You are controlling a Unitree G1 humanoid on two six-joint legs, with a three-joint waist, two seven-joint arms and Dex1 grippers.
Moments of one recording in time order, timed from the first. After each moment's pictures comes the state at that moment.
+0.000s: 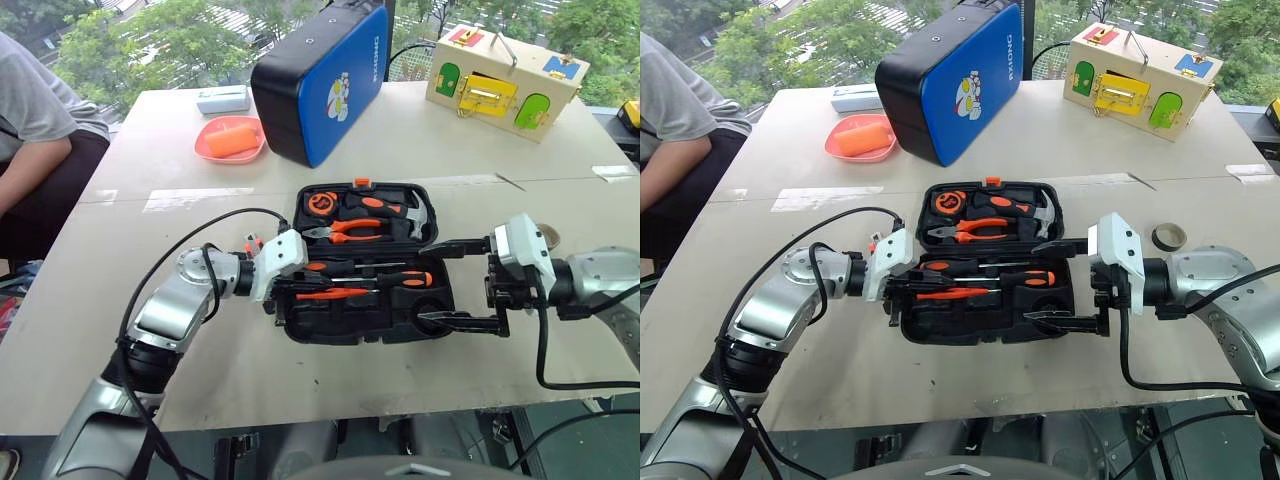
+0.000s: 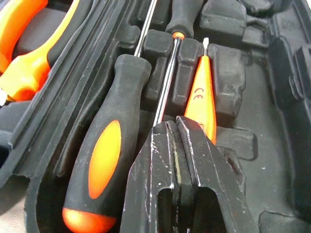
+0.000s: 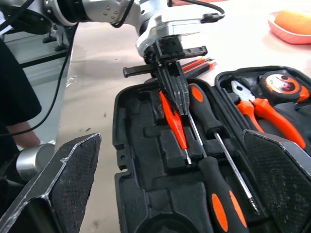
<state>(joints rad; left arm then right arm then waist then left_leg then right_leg) -0.35 0.74 -0.21 -0.09 -0.23 0.35 -1.18 -0.26 -0.85 -0.02 -0.55 0.69 0.59 1.06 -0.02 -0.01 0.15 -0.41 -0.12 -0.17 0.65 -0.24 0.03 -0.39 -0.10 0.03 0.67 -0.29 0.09</state>
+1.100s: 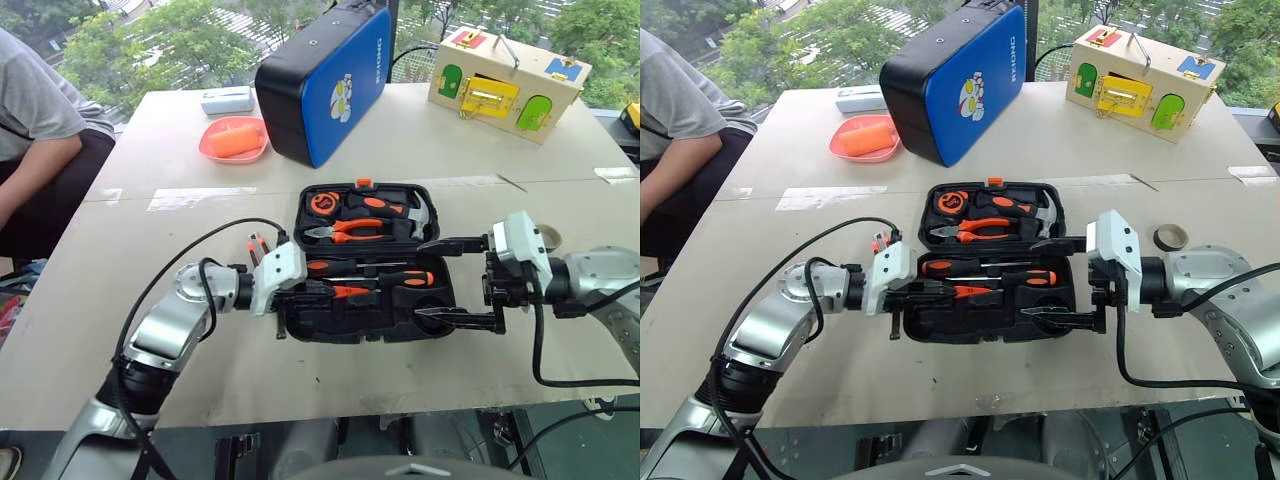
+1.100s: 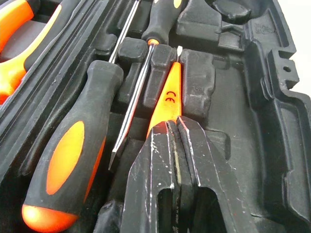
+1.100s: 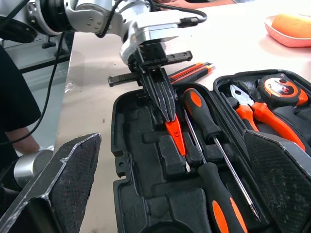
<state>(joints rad) -0.27 0.72 -0.19 -0.14 -0.28 0.32 -1.13 -0.27 -0.84 -0.01 -0.54 0.70 0.60 1.04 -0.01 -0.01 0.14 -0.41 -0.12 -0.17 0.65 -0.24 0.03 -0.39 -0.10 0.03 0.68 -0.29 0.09</state>
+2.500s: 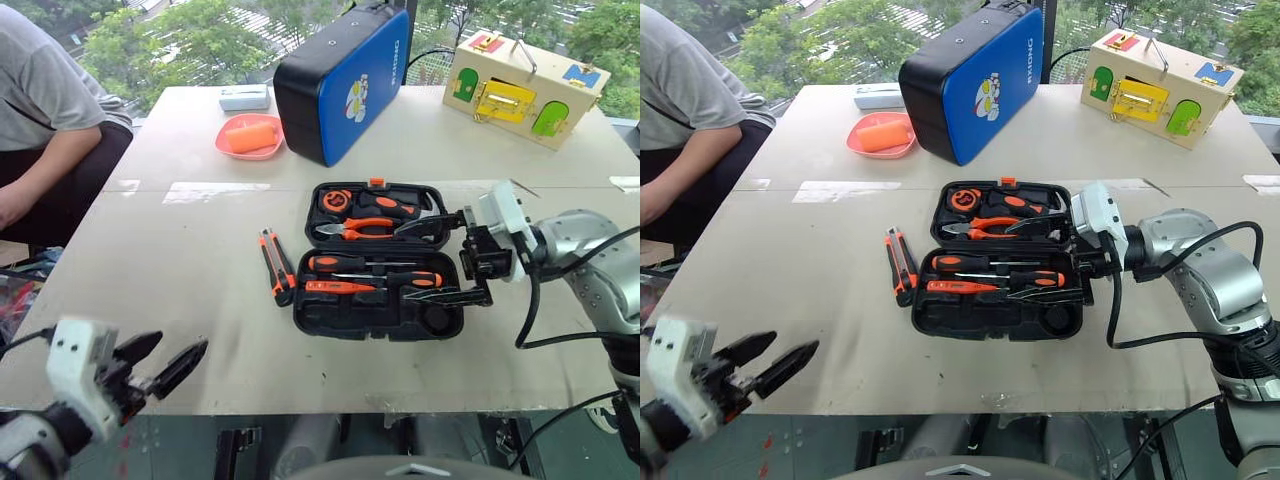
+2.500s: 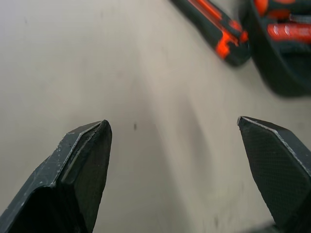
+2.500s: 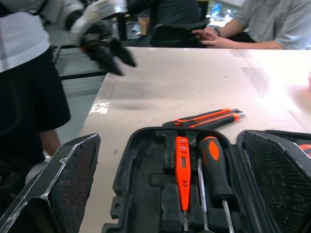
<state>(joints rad) 0.54 0.58 0.83 -0.79 -0.82 0.99 -0.59 -0.50 -0.72 0.10 -0.31 0.64 0.49 1.26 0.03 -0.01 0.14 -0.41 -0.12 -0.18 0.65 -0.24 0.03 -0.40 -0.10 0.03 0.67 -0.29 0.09</state>
